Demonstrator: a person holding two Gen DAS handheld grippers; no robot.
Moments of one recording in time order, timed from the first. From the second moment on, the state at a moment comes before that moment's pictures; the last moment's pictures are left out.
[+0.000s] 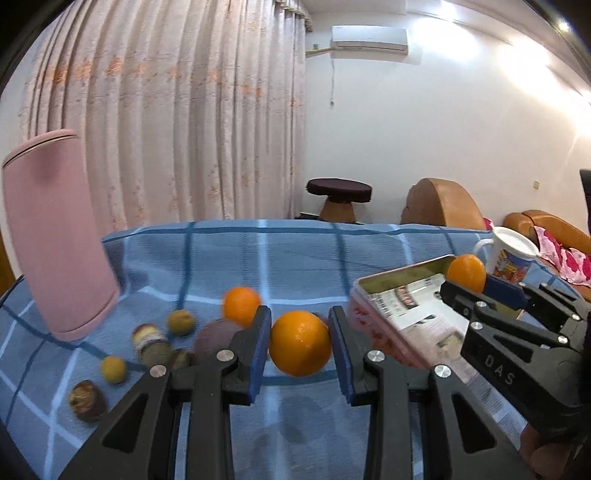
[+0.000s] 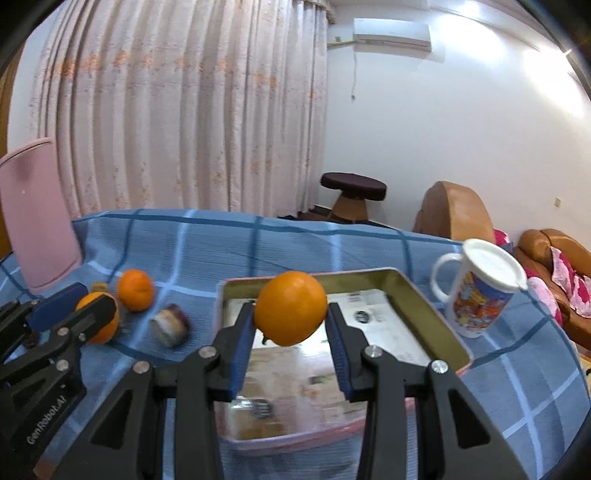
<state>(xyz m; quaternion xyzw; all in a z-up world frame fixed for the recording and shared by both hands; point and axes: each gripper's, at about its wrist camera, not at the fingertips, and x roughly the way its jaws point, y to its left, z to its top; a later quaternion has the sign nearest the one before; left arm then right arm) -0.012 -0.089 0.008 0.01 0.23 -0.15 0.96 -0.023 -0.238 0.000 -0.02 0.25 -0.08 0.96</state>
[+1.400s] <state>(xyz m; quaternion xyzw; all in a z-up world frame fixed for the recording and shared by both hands) 0.020 -0.197 -0.006 0.04 0.32 -0.22 0.92 0.008 -0.323 -0.033 0.02 0.35 -0.10 0.93</state>
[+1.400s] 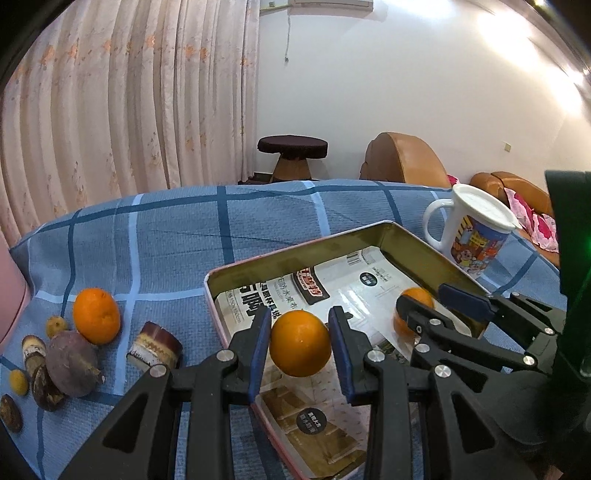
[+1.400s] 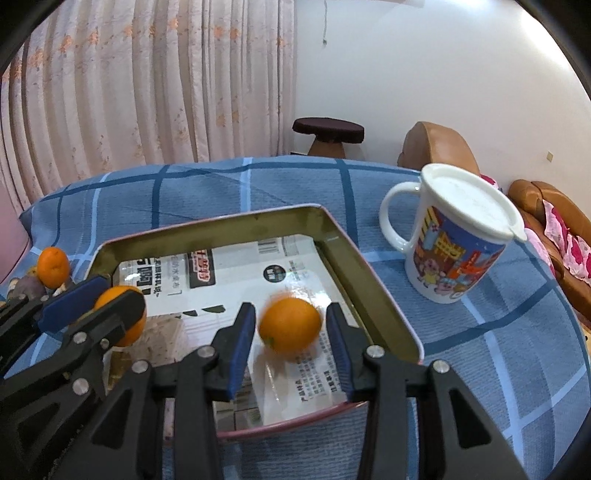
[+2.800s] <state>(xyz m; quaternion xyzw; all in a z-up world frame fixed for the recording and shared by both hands) 0.007 -0.082 0.016 0.02 0.20 -0.04 0.98 -0.051 -0.354 0.008 0.11 0.15 -0.19 0.97</state>
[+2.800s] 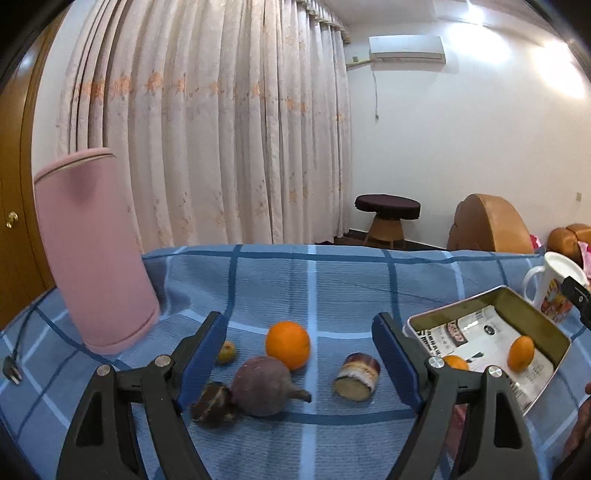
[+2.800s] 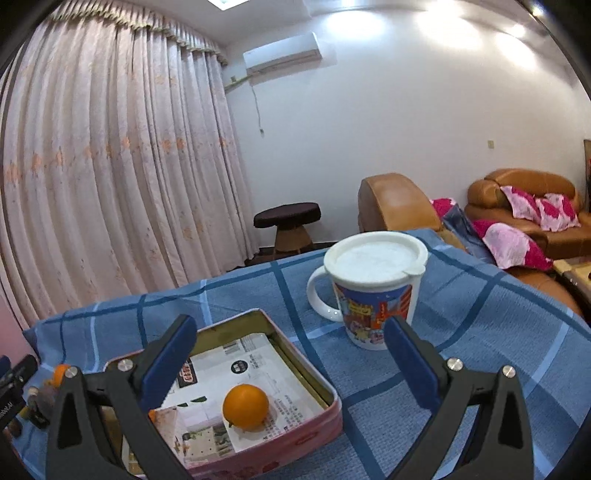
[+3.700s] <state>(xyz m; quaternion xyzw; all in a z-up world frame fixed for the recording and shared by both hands) 0.002 -0.023 0.006 0.06 0.21 -0.03 0.98 -0.055 -0.248 0.007 0.06 0.16 -0.15 0.97</state>
